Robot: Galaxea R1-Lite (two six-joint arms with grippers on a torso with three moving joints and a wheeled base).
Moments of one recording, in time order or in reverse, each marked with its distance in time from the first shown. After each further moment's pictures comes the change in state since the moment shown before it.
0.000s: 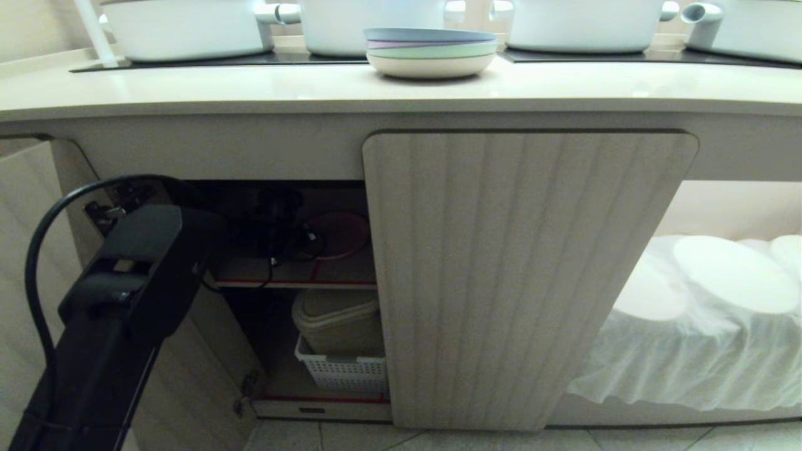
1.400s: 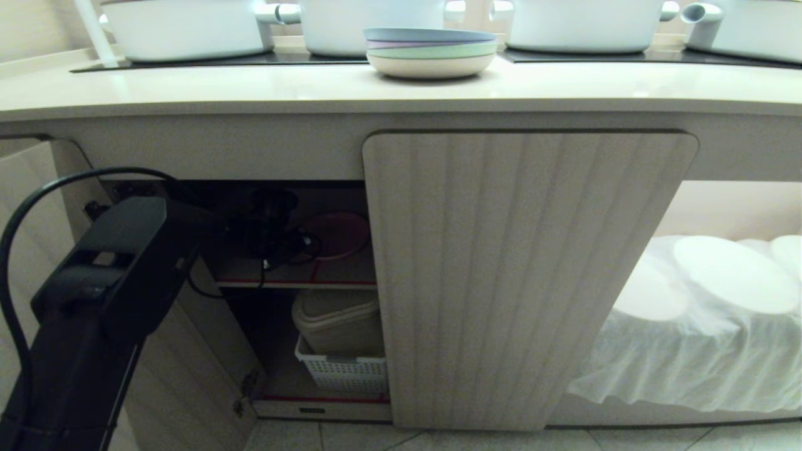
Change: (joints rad) left arm 0.009 -0.071 0.117 -0.001 -0.028 0.026; right arm 0.000 0.000 0.000 0.000 0.000 0.000
